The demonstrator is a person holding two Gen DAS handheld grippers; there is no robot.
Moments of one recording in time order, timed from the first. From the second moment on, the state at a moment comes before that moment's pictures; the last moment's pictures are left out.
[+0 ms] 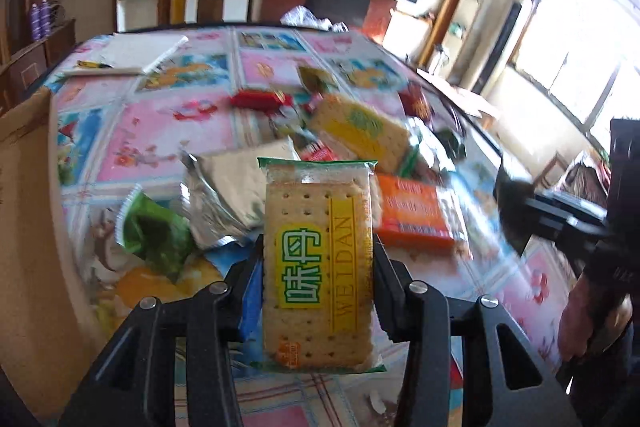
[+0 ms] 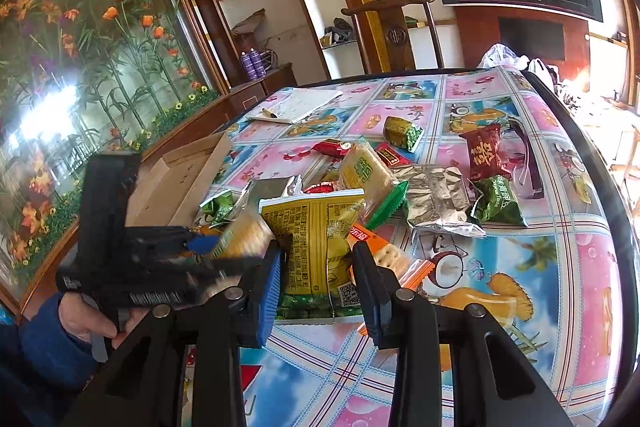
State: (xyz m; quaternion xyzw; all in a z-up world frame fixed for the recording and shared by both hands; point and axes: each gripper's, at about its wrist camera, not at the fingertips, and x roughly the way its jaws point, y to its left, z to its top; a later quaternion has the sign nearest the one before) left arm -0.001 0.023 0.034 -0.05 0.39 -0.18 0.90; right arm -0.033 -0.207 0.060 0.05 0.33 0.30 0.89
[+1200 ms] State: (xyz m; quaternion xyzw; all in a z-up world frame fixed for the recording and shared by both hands) left arm -0.022 0.179 0.080 -0.17 0.27 0.05 0.95; right arm -0.005 -0.055 0.075 0.07 0.32 0.37 0.87
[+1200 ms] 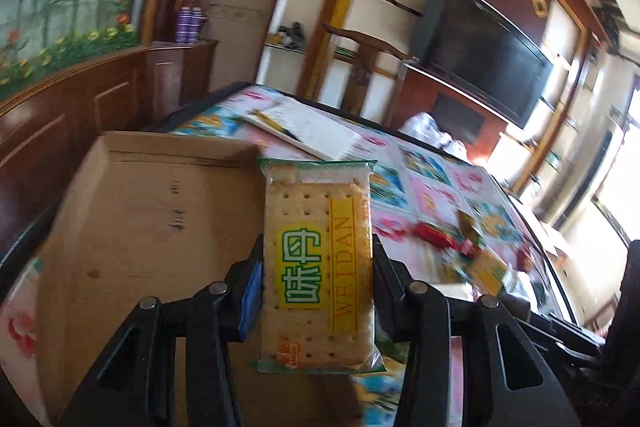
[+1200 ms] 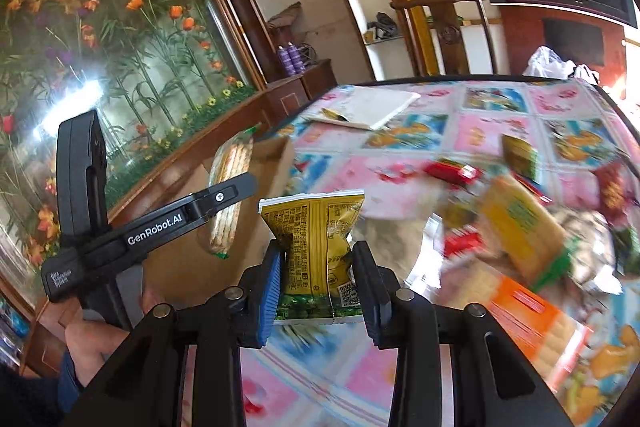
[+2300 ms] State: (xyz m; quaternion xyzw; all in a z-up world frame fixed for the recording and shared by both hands) left arm -0.030 0.259 0.056 -0.23 0.30 0.16 0.91; right arm -0.011 0.090 0.039 -0.01 0.39 0.46 0.80
